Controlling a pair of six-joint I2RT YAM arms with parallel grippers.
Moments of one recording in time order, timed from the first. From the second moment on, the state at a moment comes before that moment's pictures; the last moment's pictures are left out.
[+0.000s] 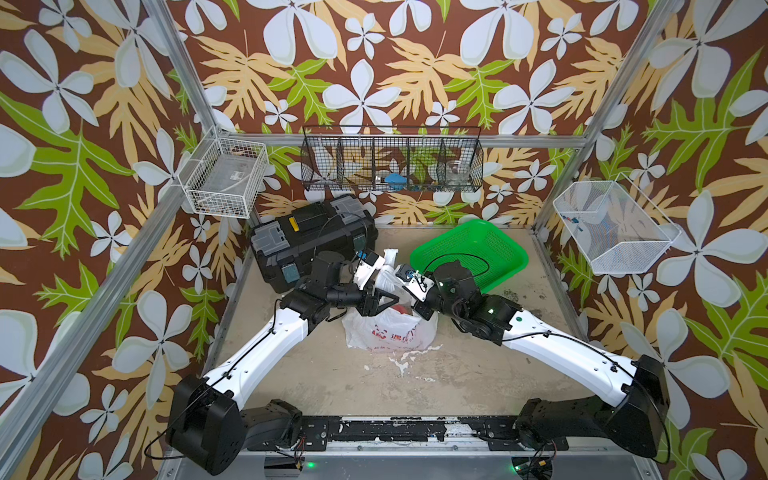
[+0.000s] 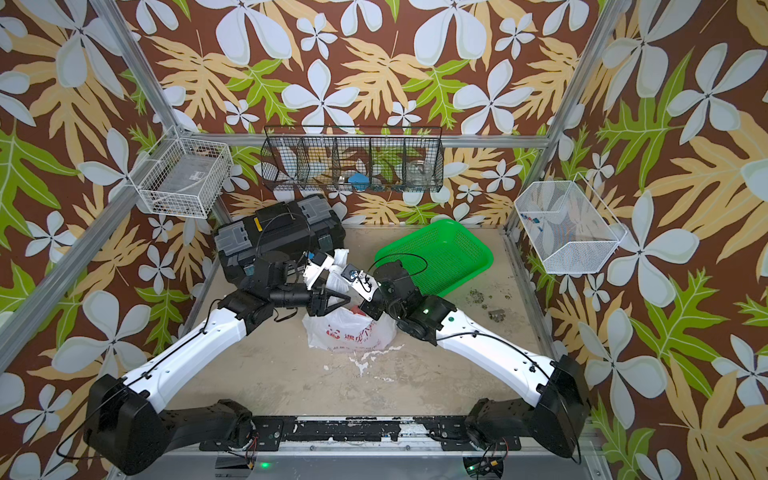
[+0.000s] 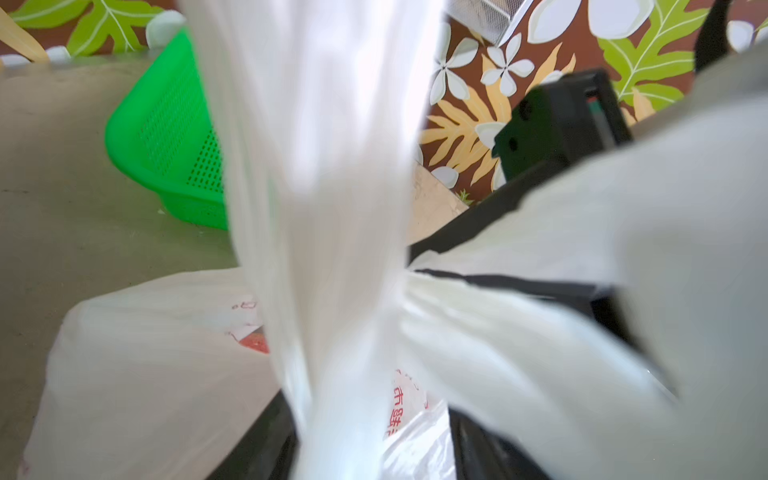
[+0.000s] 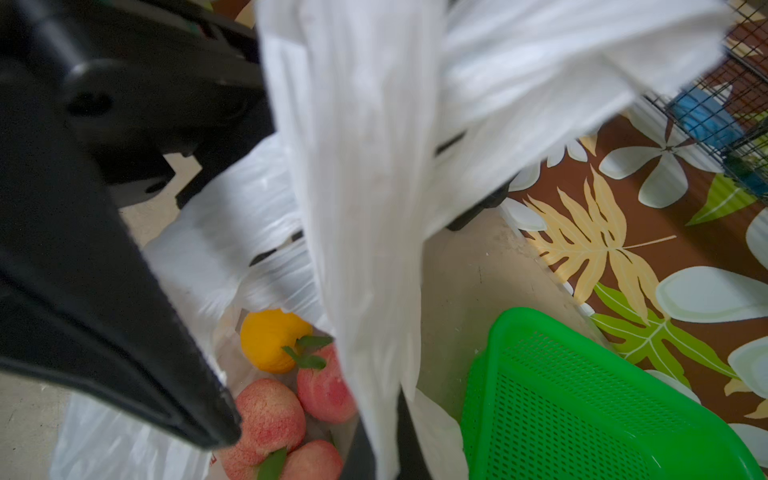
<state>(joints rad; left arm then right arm) -0.43 1.25 0.97 -0.22 0.78 -0.13 0.83 1.35 1.13 -0.30 0.05 -0.36</state>
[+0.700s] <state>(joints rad) -0.43 1.35 1.05 -0.17 0.87 -0.21 0.87 1.38 1.18 -0.37 0.13 -0.38</state>
